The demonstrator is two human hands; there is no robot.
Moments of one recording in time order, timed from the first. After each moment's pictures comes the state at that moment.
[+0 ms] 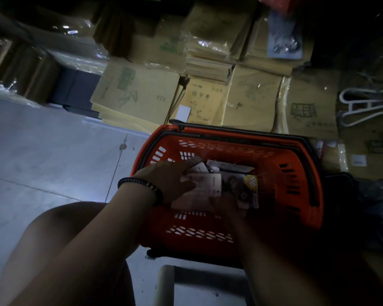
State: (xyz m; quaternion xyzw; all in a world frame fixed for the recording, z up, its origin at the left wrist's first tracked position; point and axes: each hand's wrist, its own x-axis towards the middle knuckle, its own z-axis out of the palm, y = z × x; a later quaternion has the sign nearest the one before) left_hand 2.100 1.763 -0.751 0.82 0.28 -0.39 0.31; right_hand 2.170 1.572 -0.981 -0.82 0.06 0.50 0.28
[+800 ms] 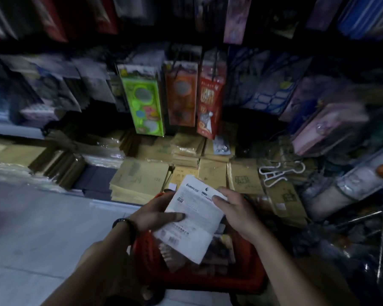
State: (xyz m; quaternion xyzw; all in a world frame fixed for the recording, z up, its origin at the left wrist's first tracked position) left_hand 2.029 1.730 -0.597 0.72 0.26 -0.10 0.64; right_hand 2.212 1.538 -0.634 -0.75 -0.22 0.36 0.51
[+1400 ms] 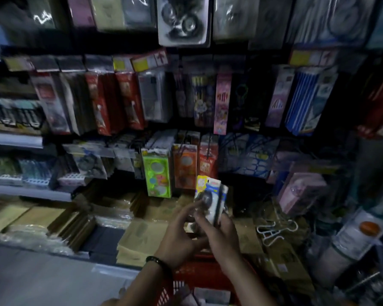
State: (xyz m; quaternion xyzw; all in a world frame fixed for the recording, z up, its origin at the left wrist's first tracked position) left_hand 2.059 1.665 -0.482 0.79 0.17 0.27 0.52; right_hand 2.149 1.562 -0.479 -0.70 -0.22 0.19 0.65
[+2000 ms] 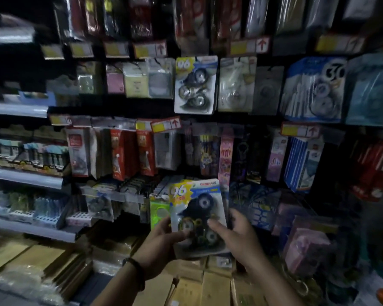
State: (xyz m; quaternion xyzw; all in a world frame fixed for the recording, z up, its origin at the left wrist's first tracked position) left_hand 2.050 1.715 -0.363 0.55 0.13 0.20 0.80; right_hand 2.197 1.560 -0.338 -0.68 -0.34 0.18 0.62
